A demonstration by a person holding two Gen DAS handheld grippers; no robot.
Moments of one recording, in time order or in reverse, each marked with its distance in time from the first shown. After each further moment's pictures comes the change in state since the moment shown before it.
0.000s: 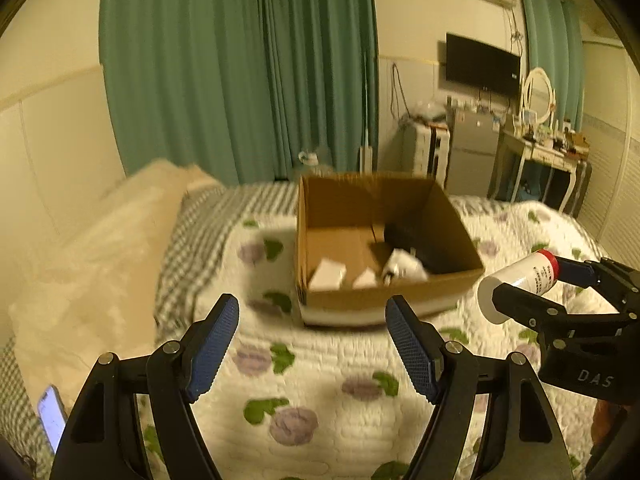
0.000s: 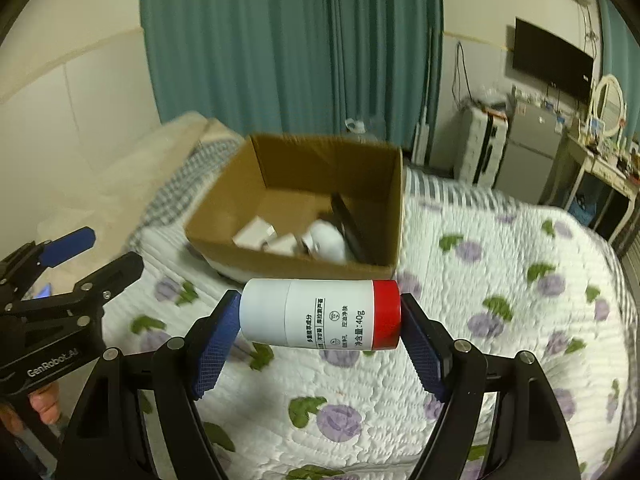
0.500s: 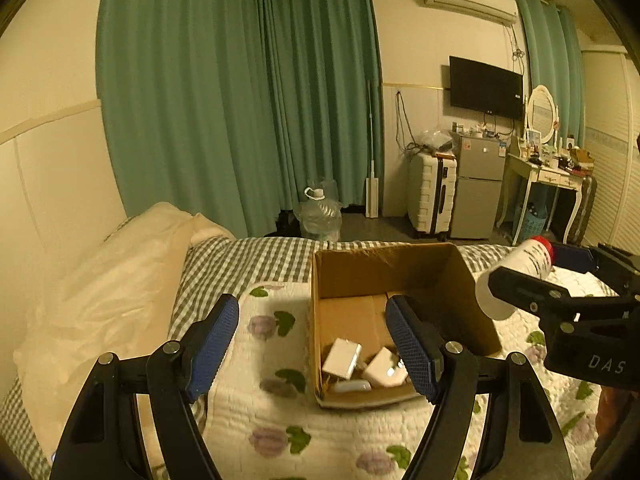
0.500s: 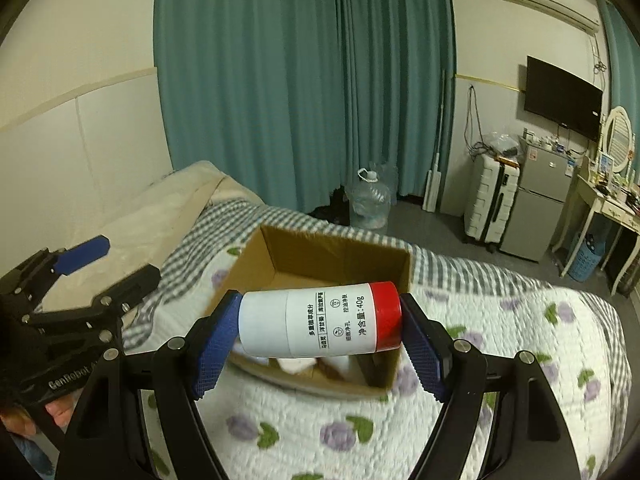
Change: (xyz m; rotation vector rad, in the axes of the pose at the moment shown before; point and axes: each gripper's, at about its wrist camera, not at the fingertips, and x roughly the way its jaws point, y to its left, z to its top) left arm 0.037 0.008 0.070 0.013 -0.084 0.017; right arm 0.006 -0.002 0.087 -0.036 -0.131 0.042
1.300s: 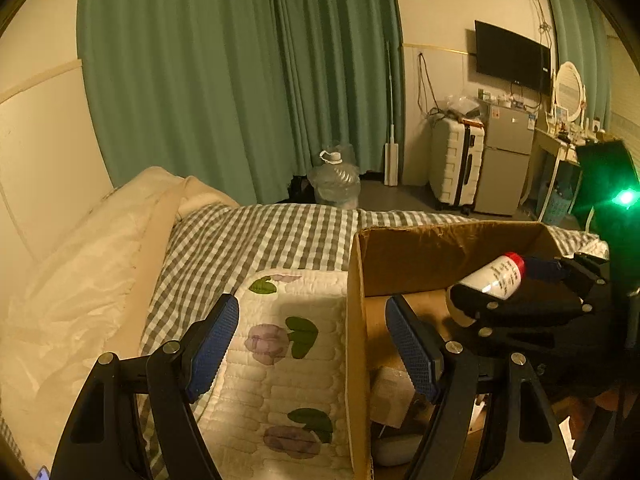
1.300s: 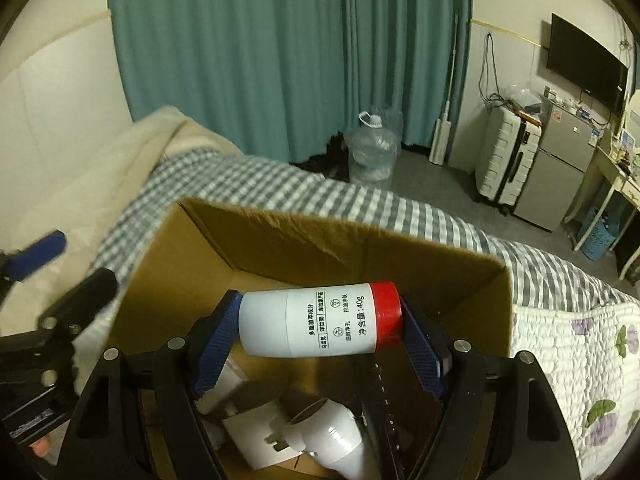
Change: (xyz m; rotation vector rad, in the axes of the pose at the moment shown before) left arm 0.125 0.018 -0.013 -0.008 0.123 0.051; right arm 0.206 -0.020 0.005 0.001 0.222 -0.024
